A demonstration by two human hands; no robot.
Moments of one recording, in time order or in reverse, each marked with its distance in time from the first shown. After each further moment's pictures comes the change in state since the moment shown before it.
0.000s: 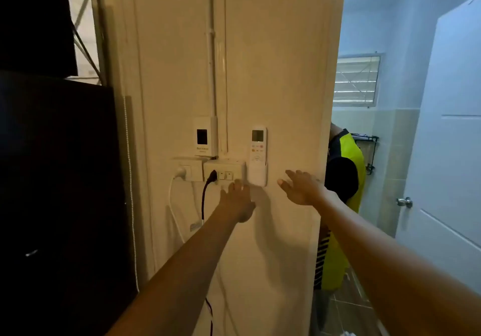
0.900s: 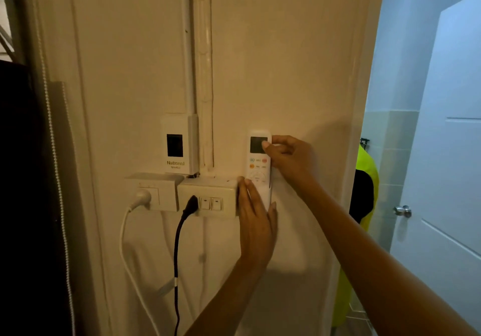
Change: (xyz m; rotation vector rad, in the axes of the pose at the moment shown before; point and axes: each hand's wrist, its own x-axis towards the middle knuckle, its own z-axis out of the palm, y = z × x) left_hand 0.124 0.028 0.086 -0.466 0.839 0.042; right_hand 0.119 -0.043 -0.009 0.899 0.546 -0.031
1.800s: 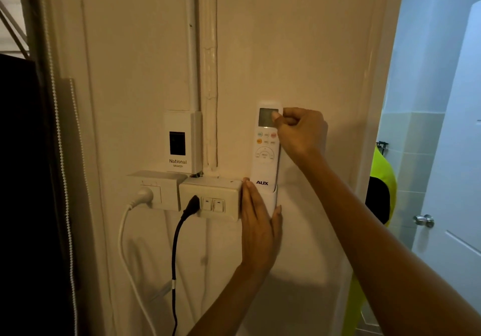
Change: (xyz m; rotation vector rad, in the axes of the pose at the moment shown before) left_hand -0.001 -0.010 0.009 -0.159 0.042 -0.002; right_hand 0.029 -0.035 0.000 -0.030 0.122 -0.130
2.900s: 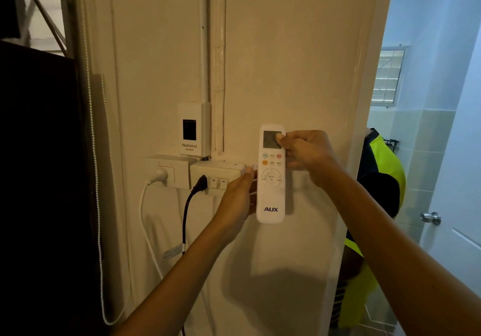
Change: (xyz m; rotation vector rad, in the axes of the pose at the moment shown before) left_hand 0.021 0.056 -0.110 -0.834 -0.443 -0.528; right_hand -0.045 0.010 -0.044 0.249 -0.374 0.353
